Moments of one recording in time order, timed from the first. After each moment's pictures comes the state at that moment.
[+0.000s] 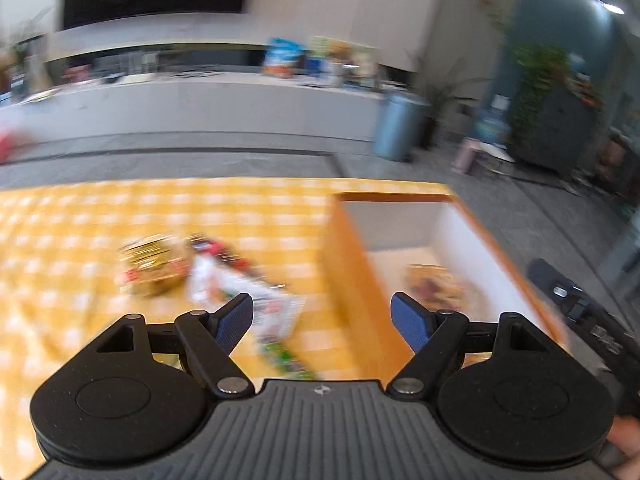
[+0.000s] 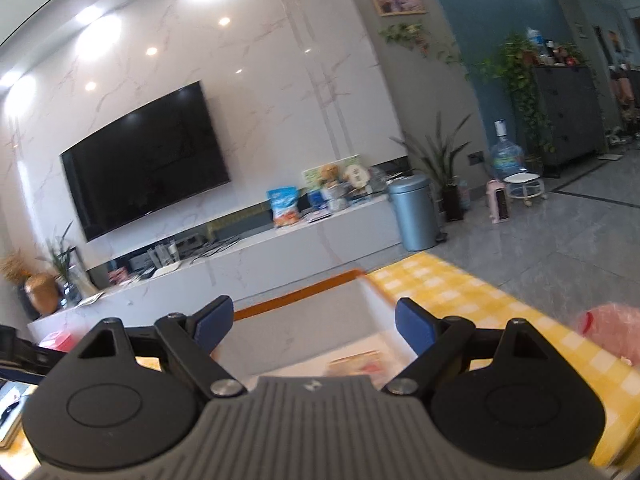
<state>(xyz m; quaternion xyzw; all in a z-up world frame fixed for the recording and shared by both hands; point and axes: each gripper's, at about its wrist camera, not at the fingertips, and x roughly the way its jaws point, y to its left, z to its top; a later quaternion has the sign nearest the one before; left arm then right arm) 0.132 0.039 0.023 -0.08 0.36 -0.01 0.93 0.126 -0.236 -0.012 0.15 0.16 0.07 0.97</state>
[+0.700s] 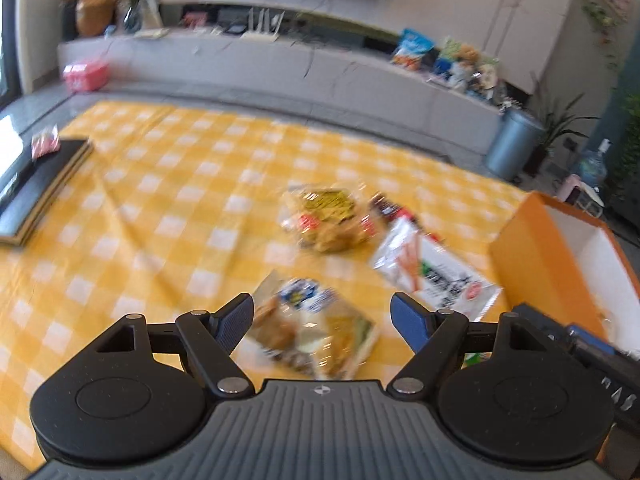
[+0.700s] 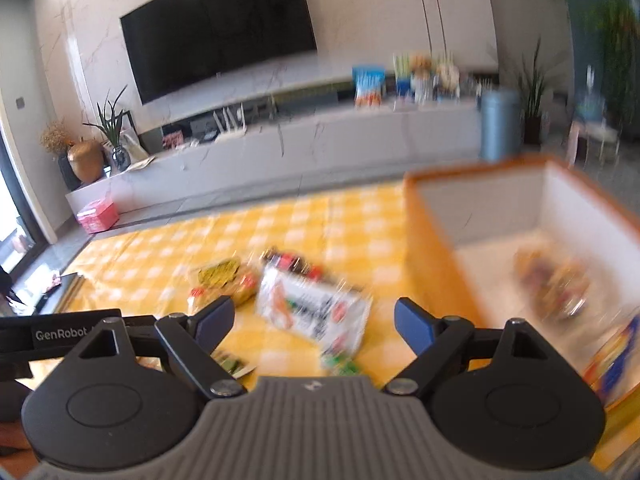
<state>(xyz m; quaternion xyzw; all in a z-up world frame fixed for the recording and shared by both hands) 0.119 0.180 -0.051 -0.16 0.39 0.11 0.90 0.156 -0.048 -0.054 0.08 0.34 0.16 0.92</state>
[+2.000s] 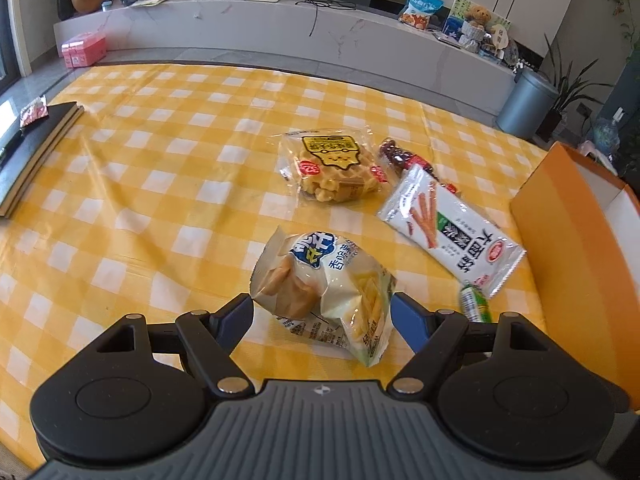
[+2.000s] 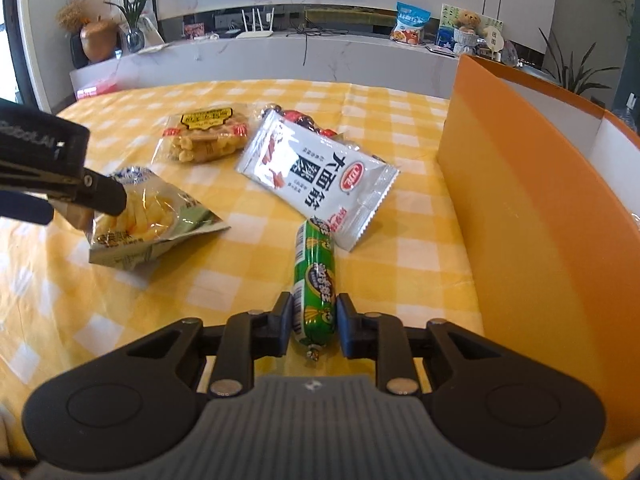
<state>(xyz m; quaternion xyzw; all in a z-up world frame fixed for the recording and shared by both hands) 0.129 0.168 -0.075 -0.15 0.44 0.11 0.88 0.167 -0.025 -0.139 -0.06 0.39 0.19 0.90</state>
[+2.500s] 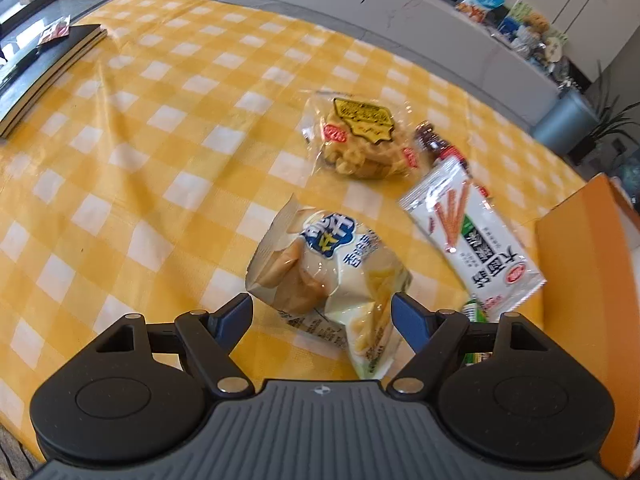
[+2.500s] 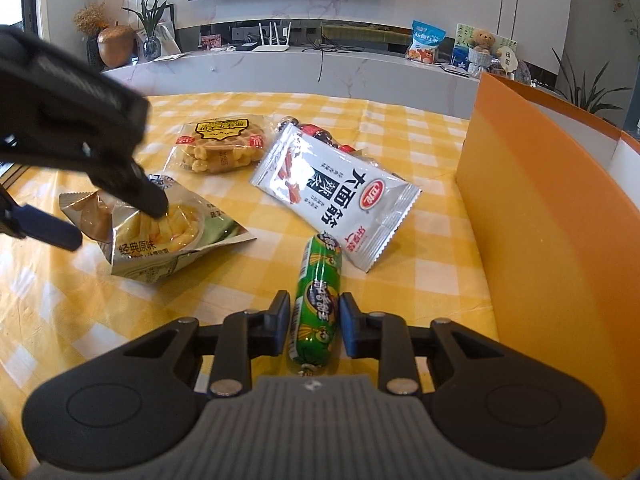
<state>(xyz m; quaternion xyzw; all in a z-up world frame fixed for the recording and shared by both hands) 0.153 0.174 -0.103 -0.24 0.48 0.16 0.83 0.166 -0.018 -0.142 -0.08 0.37 0.21 0.90</state>
